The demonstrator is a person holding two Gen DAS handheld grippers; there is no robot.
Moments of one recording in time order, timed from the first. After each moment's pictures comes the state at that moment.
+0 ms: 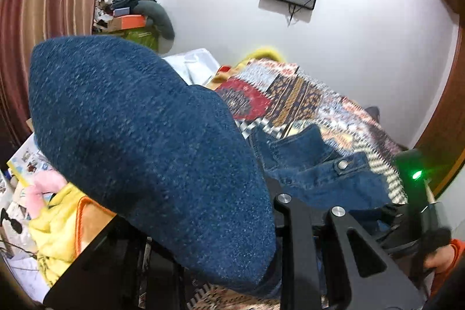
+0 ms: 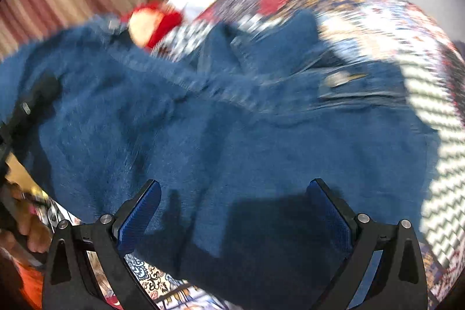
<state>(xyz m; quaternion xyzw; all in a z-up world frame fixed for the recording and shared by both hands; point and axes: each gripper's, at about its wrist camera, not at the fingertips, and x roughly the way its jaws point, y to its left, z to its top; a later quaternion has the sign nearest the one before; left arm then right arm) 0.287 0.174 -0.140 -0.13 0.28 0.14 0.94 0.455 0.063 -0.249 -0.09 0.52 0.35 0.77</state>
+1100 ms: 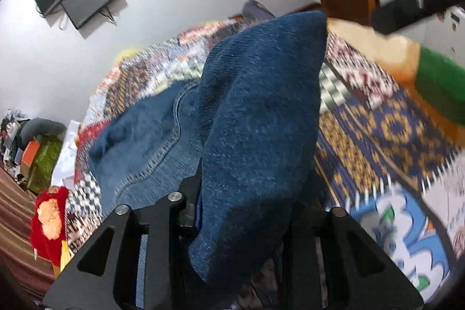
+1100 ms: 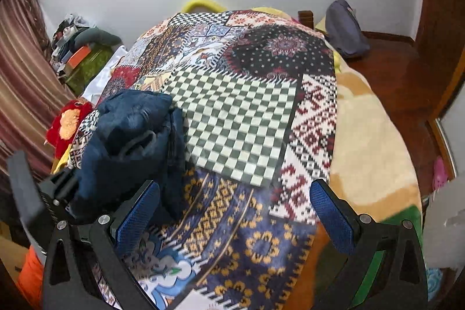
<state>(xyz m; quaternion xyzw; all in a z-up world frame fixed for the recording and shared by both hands) 0.357 -0.125 -0.205 0.24 0.37 -0.12 0.89 0.407 -0.271 -0.172 0.08 0.45 0.13 0.88</state>
